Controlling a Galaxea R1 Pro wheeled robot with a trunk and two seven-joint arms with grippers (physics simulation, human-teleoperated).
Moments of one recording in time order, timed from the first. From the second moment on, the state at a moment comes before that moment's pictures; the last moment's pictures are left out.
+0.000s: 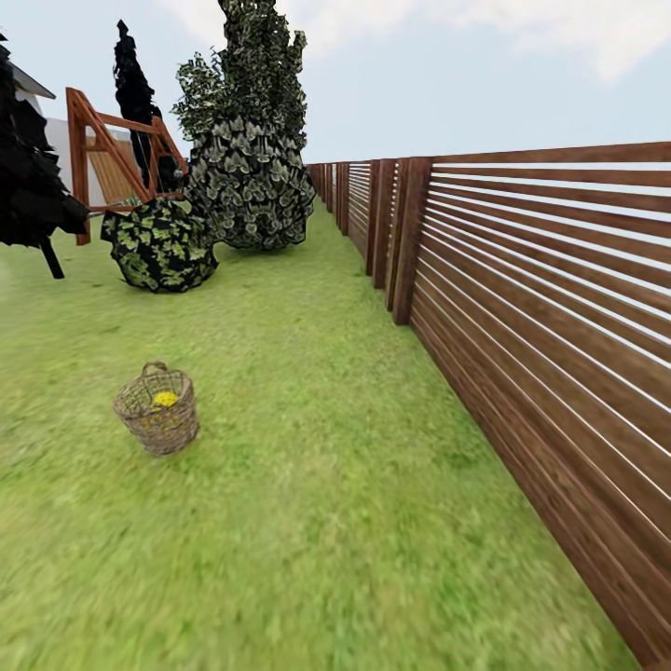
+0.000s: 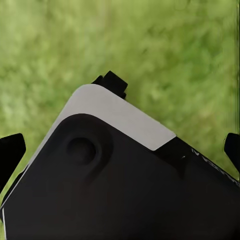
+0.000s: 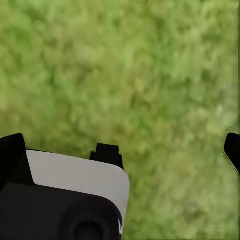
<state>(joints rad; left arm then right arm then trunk) -0.35 -0.03 0.19 0.05 0.44 0.00 0.20 -0.31 -0.03 0.03 0.03 0.13 -0.21 -0.02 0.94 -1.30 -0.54</state>
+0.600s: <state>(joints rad) -0.35 -0.03 0.19 0.05 0.44 0.00 0.20 -0.31 -0.03 0.03 0.03 0.13 -0.21 -0.02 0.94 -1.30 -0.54</state>
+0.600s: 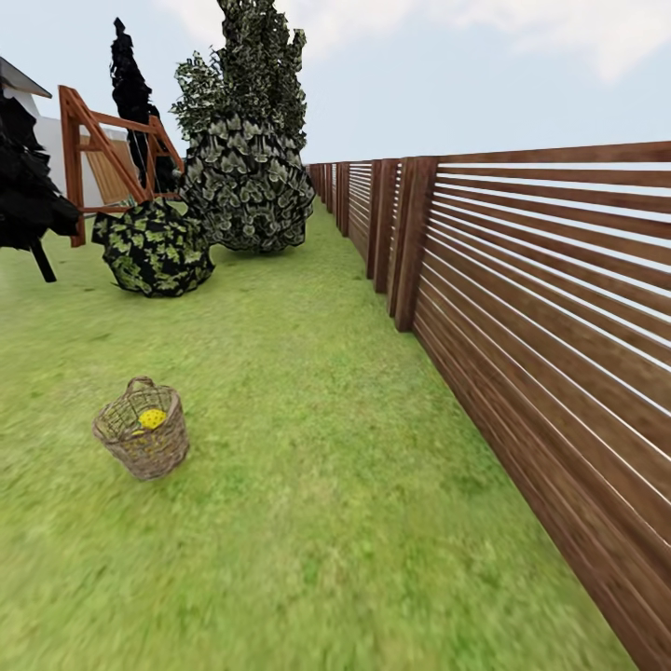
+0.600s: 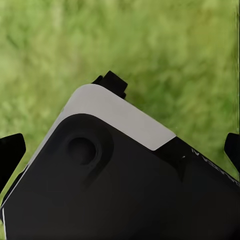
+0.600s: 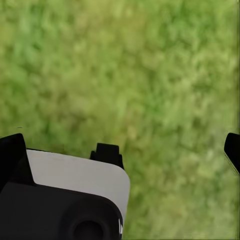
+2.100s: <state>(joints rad) -0.35 -0.03 0.19 0.05 0.43 0.00 0.20 -0.31 -0.03 0.03 0.03 0.13 -0.21 -0.02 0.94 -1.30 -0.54</state>
